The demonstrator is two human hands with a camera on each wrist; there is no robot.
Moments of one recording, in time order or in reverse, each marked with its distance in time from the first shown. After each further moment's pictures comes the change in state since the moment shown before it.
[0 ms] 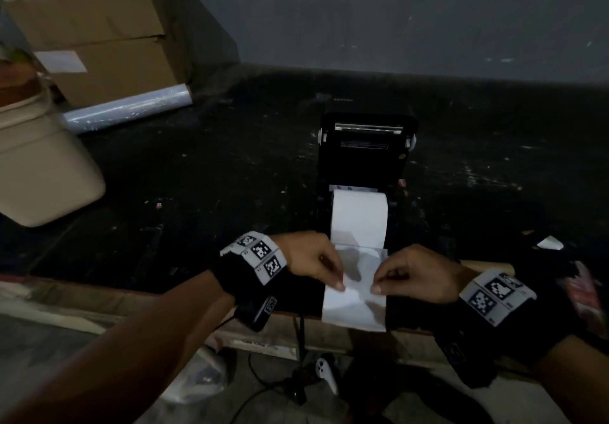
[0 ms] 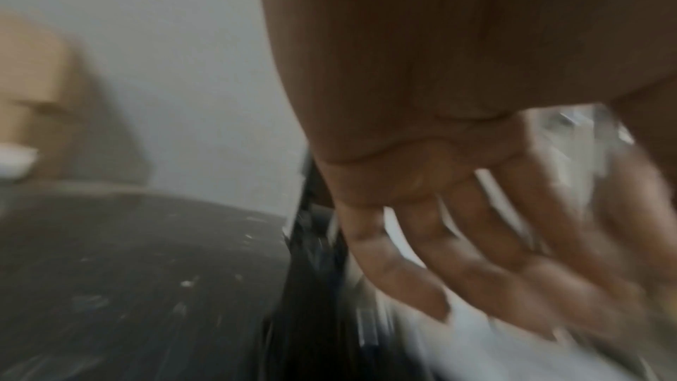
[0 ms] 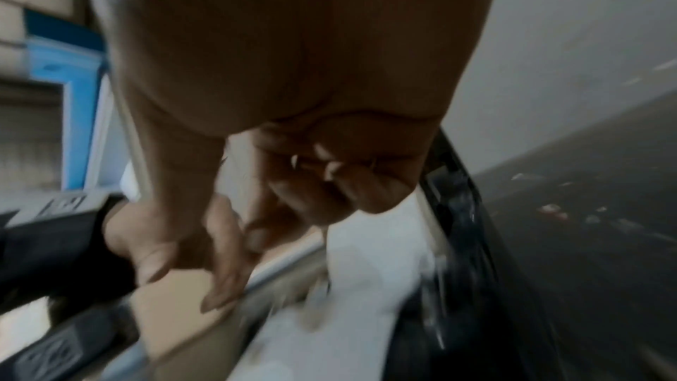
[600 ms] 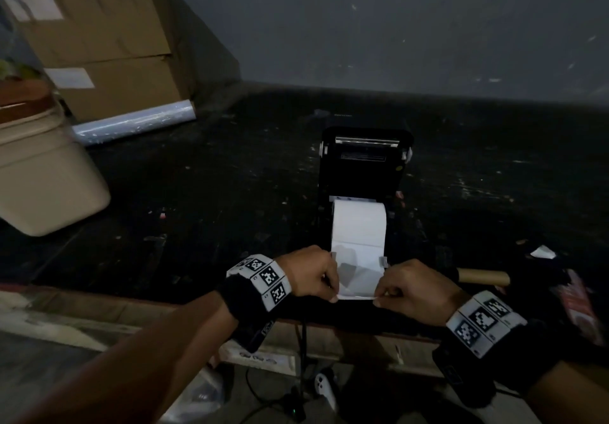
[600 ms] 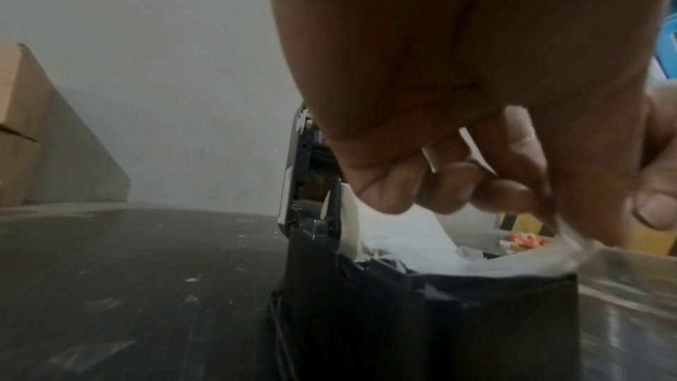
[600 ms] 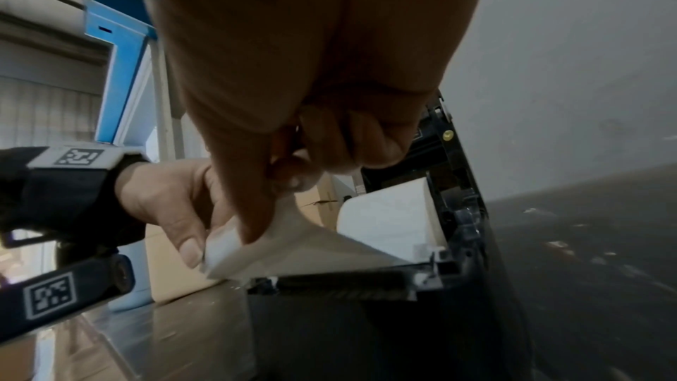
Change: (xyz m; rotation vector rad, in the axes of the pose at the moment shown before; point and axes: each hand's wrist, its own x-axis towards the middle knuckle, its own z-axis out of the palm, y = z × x) left_hand -0.003 -0.010 0.023 0.087 0.139 0.078; right_hand -0.008 -0.010 0.017 -0.258 0.141 -0.039
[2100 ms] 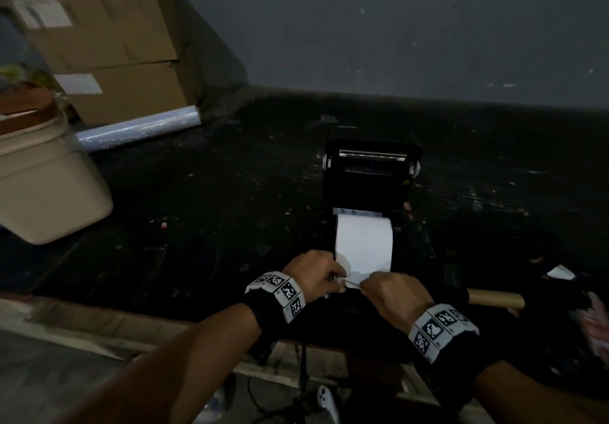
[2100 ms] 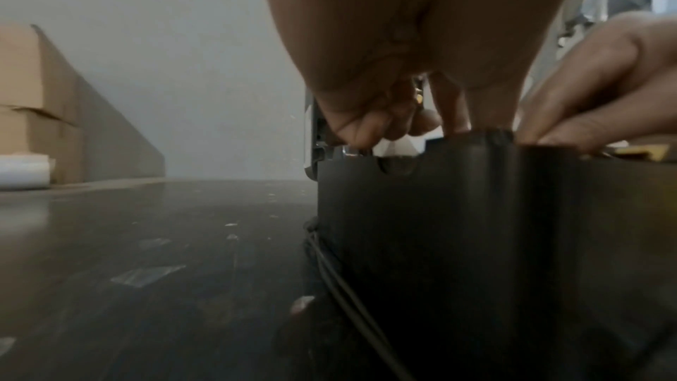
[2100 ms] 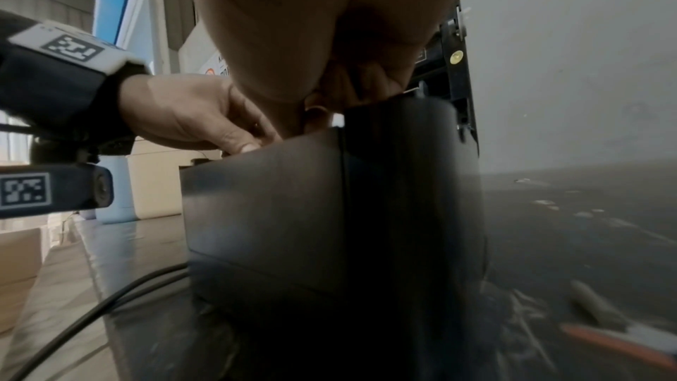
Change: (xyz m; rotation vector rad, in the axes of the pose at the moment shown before) left_hand 0.040 -0.027 0.006 0.094 0.202 -0.152; right_hand 0.053 0.027 0.037 -0.281 0.028 0.102
